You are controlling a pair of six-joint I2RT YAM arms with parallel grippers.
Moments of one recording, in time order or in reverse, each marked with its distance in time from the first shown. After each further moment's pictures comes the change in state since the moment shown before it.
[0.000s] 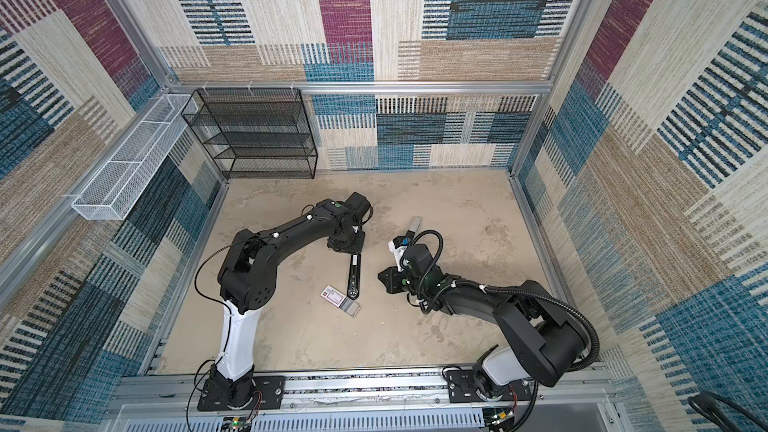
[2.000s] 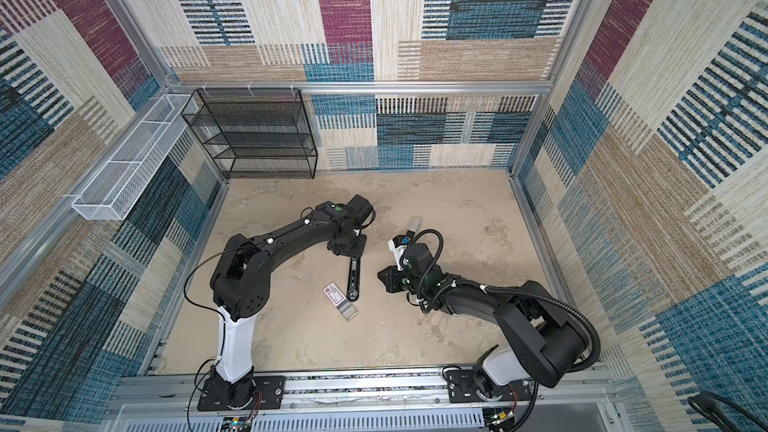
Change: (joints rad) left arm -0.043 -0.073 -0.045 -0.008 -0.023 0.010; right arm 0.000 -0.005 0.006 -0.003 0.000 0.000
